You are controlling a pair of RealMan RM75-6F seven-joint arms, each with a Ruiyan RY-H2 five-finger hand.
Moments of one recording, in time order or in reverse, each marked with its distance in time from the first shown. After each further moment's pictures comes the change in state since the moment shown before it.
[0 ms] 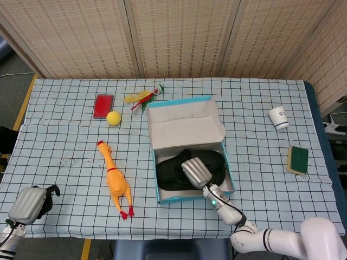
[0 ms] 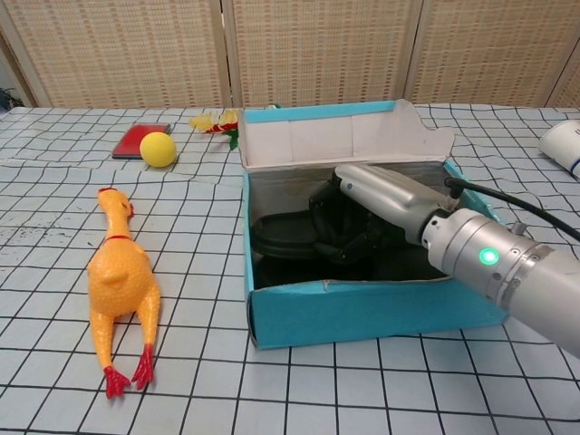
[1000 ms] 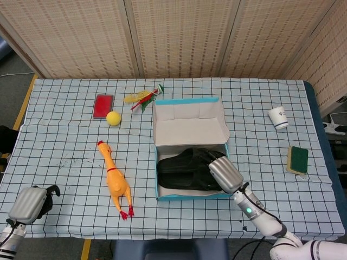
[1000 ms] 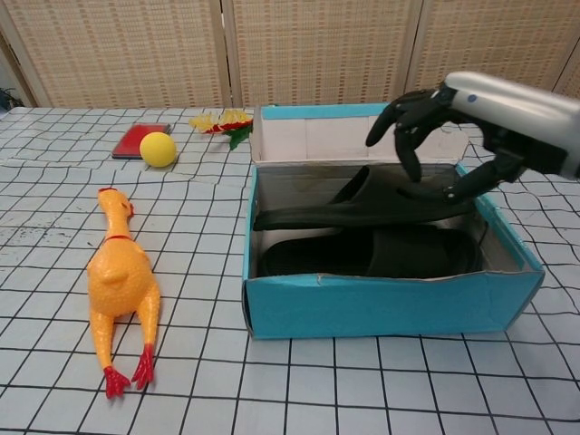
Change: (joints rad) left arm -0.002 -0.003 -0.002 0.003 -0.009 -0.007 0.006; right arm -0.131 0.423 -0.071 -0.392 -0.187 0.175 0.115
